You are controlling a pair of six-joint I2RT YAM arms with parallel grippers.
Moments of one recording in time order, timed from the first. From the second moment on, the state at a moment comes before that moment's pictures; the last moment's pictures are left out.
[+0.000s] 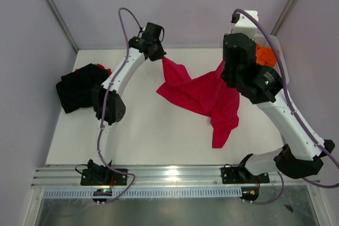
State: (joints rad) left arm -0.48 2.29 2.36 -0.87 -0.12 -0.72; right arm 0.76 1.36 1.88 -0.74 1.09 0.05
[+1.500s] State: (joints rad) left arm -0.42 1.12 2.44 -1.12 -0.40 -0.37; right arm 0.76 1.03 2.26 -1.01 0.83 0.21
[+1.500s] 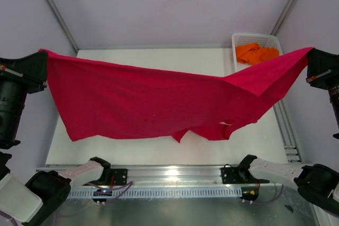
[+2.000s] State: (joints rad) left arm -0.42 1.00 2.40 -1.02 -0.37 -0.42; right arm 0.76 0.91 2.21 -0.72 0.36 0.30
